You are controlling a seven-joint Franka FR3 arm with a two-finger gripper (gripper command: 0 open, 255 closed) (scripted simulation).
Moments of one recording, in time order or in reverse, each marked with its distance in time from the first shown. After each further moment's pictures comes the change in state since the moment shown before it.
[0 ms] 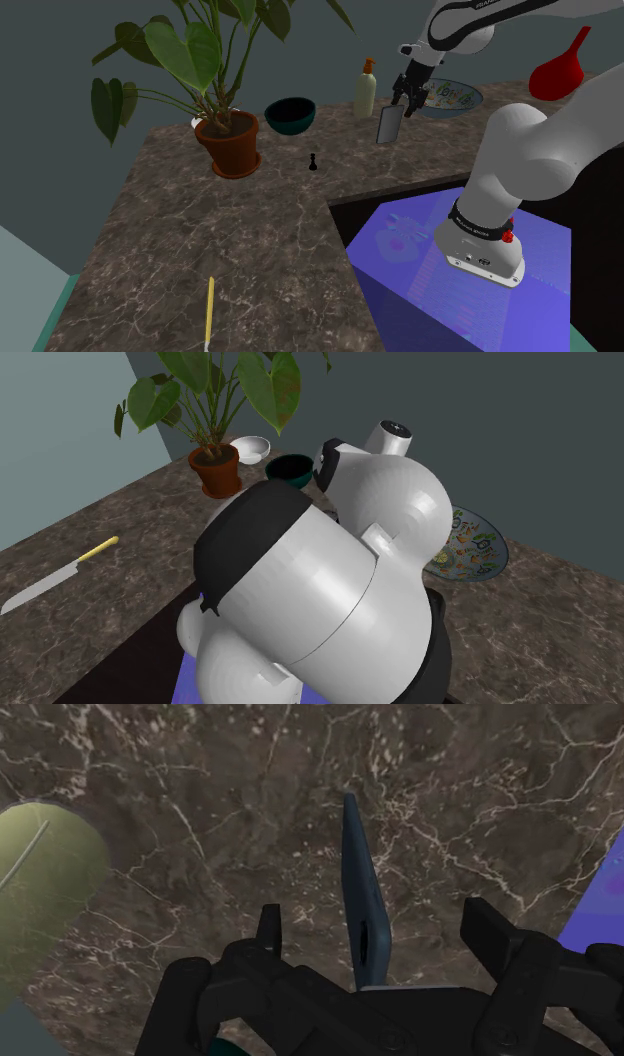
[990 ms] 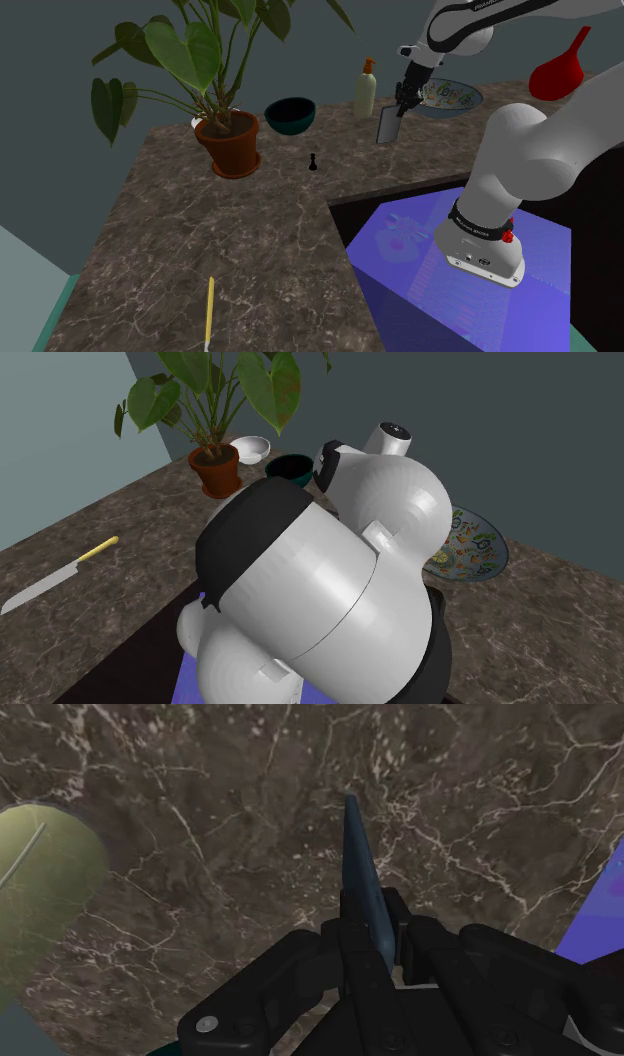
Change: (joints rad) arm 0.006 0.007 -0.010 -0.004 0.000 0.013 -0.003
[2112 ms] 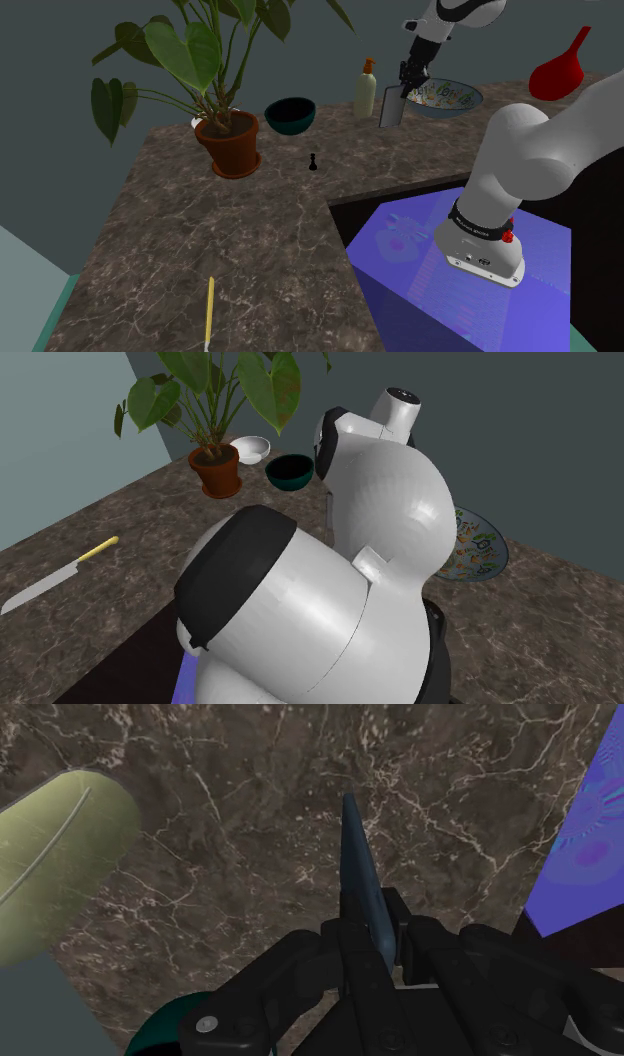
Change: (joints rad) arm -0.035 -0.075 0.126 0.106 0.036 -0.190 0.037
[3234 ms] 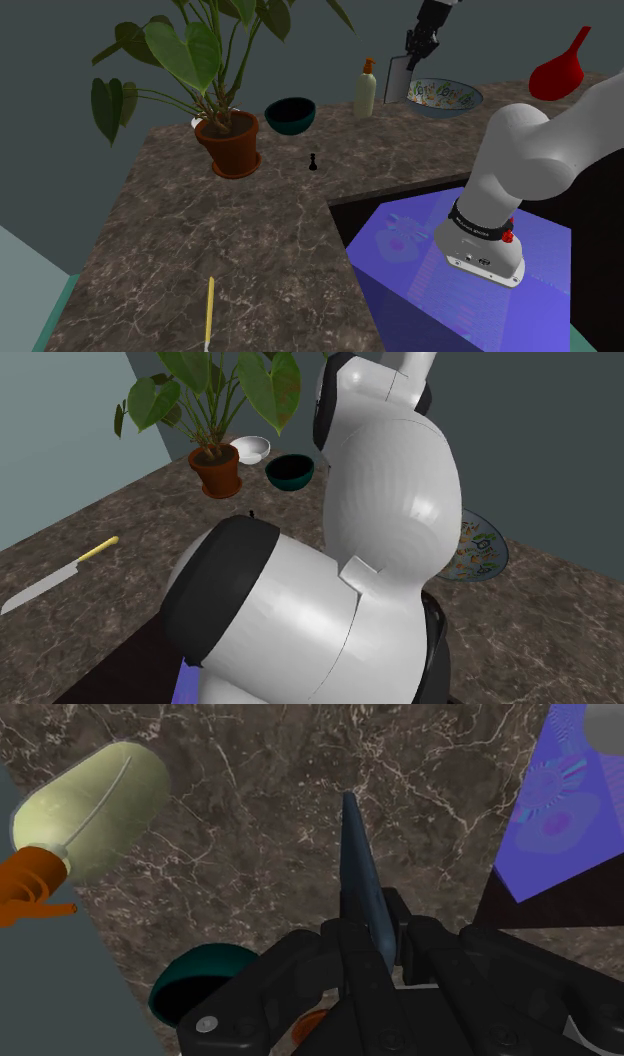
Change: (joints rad) arm 0.008 -0.025 0.108 0.190 0.060 -0.221 0.028
